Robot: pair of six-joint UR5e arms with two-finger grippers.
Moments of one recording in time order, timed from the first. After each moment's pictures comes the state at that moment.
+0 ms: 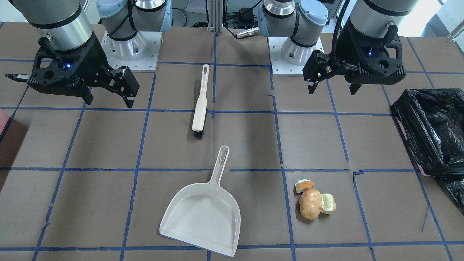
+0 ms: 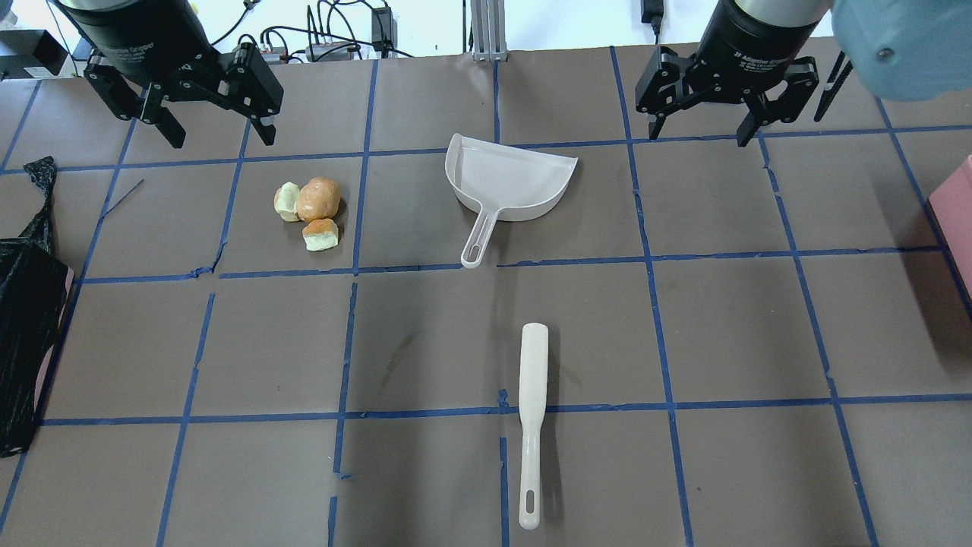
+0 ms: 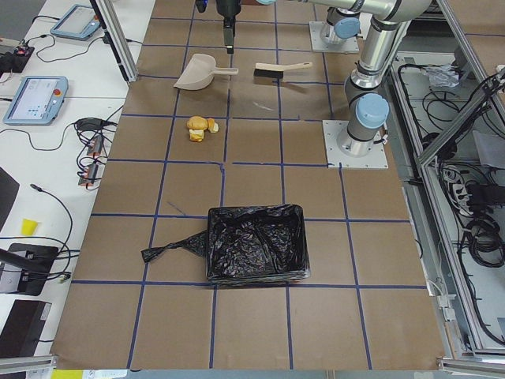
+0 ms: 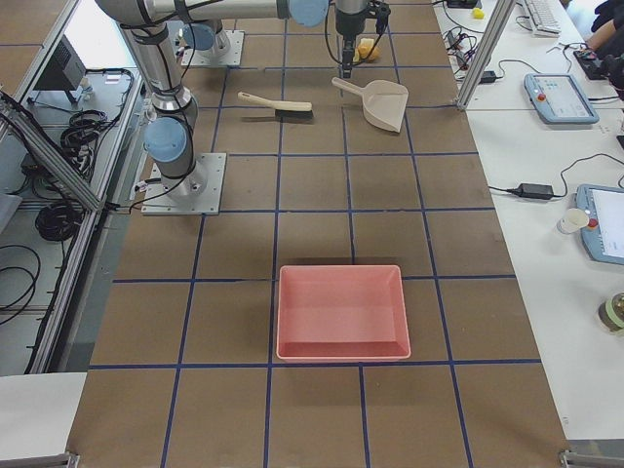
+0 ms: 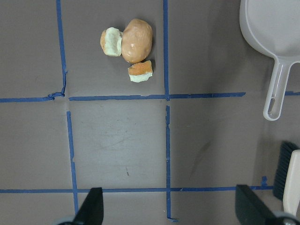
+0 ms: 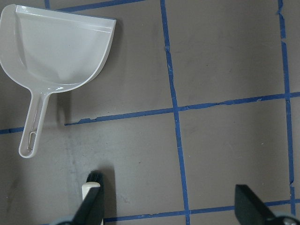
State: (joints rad) left arm -1.55 -1.65 -1.35 -1.74 1.59 0.03; right arm 1.59 -1.51 1.48 -1.60 -1.53 0.14
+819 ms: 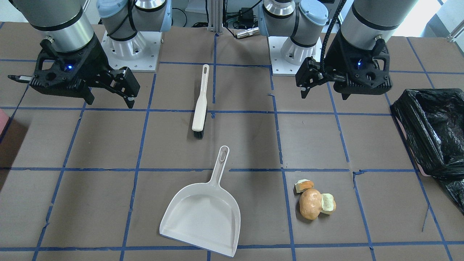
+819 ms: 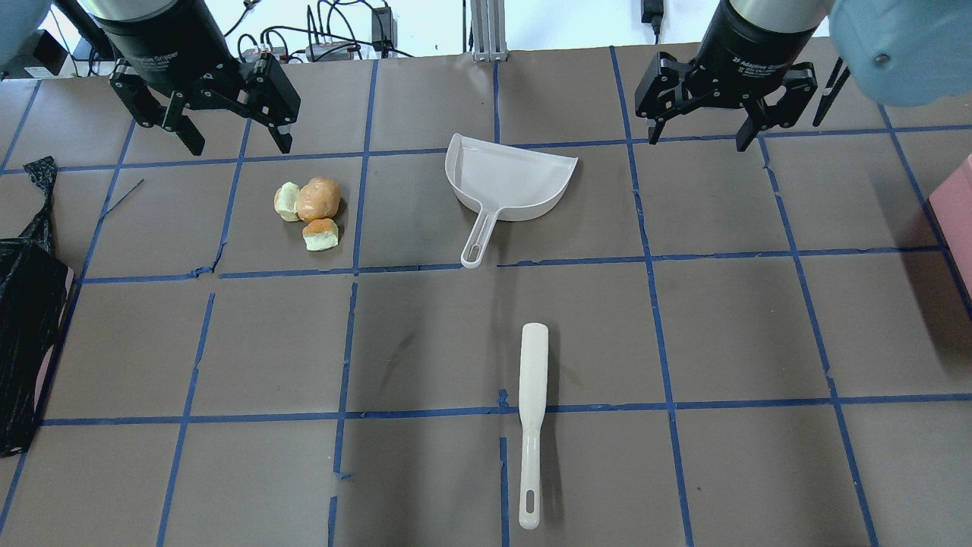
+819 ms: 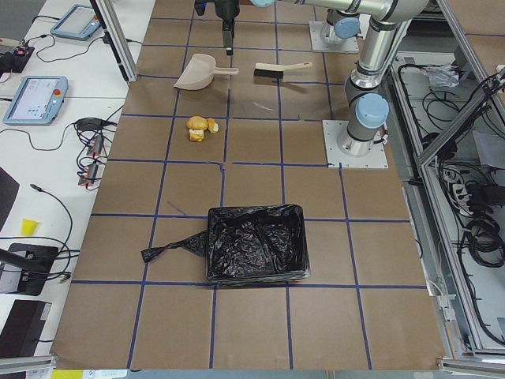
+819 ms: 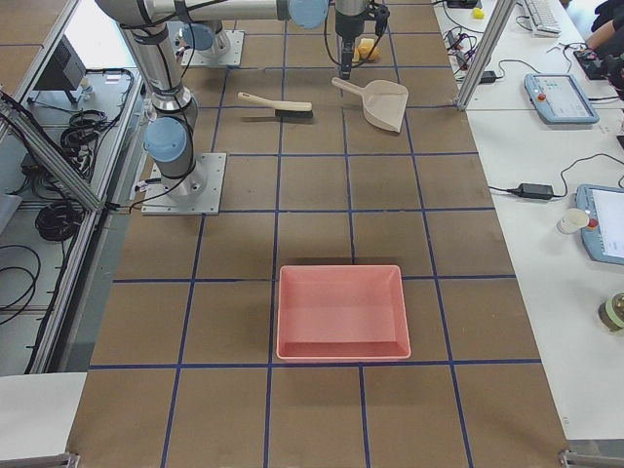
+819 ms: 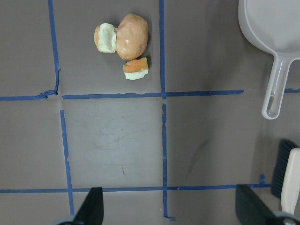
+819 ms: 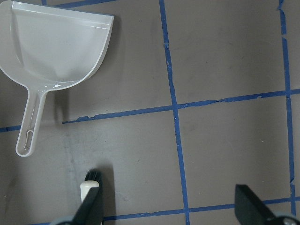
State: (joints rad) left arm -1.58 -1.69 -1.37 -1.71 1.58 0.03; right arm 1.59 -1.51 1.49 -1.60 -1.53 0.14
